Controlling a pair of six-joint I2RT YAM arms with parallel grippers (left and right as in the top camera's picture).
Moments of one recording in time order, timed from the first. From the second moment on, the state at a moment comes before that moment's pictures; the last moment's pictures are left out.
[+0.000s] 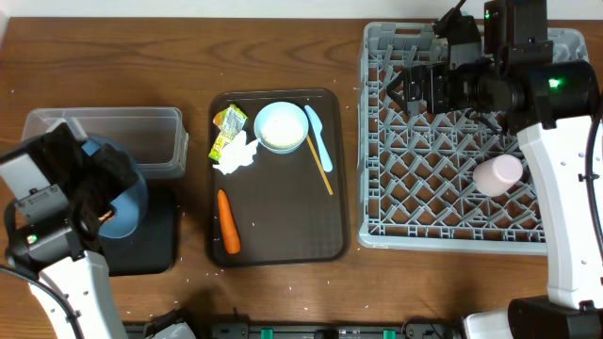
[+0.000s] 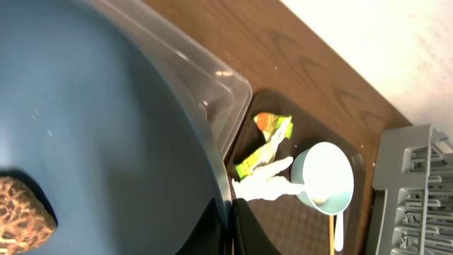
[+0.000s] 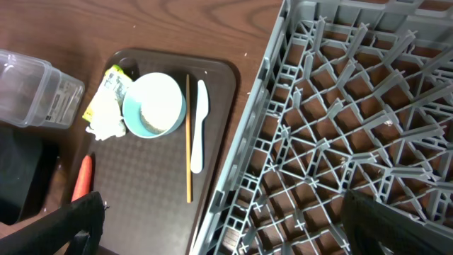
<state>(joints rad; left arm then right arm) 0.50 1.05 1.06 -0.82 0.39 -0.30 0.16 1.61 1.84 -1.16 -0.31 0.04</state>
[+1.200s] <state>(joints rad) 0.70 0.86 0.99 -0.80 0.72 -0.43 0.16 1.61 1.84 -1.16 -0.28 0.04</state>
